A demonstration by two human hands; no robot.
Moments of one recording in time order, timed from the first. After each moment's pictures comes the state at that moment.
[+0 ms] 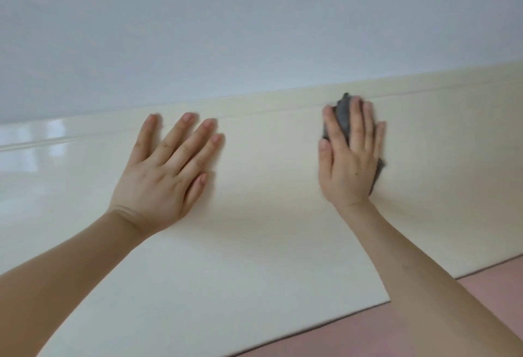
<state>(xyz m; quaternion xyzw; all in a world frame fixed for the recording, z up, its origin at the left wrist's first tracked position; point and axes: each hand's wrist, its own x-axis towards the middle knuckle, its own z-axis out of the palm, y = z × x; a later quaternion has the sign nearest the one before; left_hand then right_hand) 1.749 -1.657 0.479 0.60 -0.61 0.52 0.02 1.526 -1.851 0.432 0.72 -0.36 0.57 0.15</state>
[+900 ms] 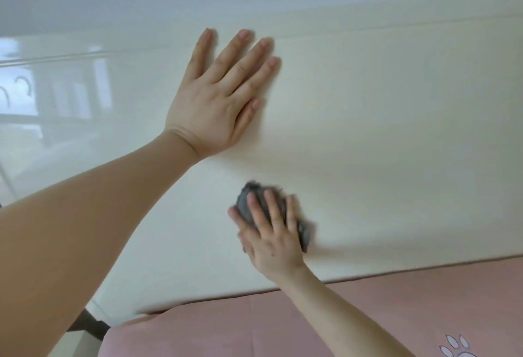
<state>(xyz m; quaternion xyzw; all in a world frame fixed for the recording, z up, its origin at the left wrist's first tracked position) 1.754 -1.659 0.478 0.58 -0.61 0.54 0.04 1.627 -1.698 0.251 0.84 -0.18 0.47 0.21</state>
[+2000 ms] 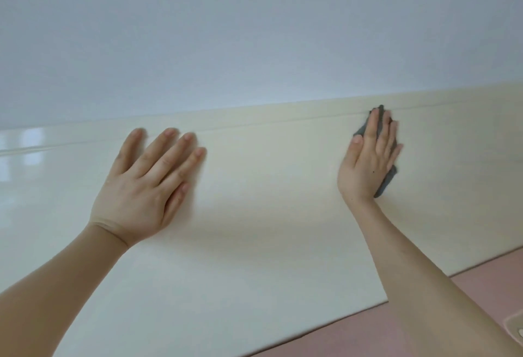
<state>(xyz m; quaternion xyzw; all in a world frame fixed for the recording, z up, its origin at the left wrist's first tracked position) 1.750 -1.659 0.477 0.56 -0.62 0.54 0.08 1.488 -1.893 0.449 0.63 -0.48 0.61 0.02</state>
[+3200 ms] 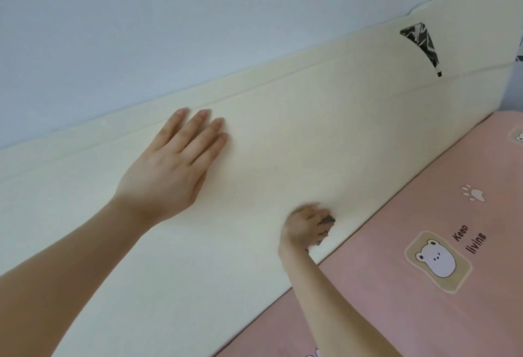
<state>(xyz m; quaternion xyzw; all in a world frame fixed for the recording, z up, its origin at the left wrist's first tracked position) 1.569 -1.838 0.498 0.42 -0.78 0.46 0.02 1.413 -1.918 0.301 0.18 -0.69 0.58 -0.39</state>
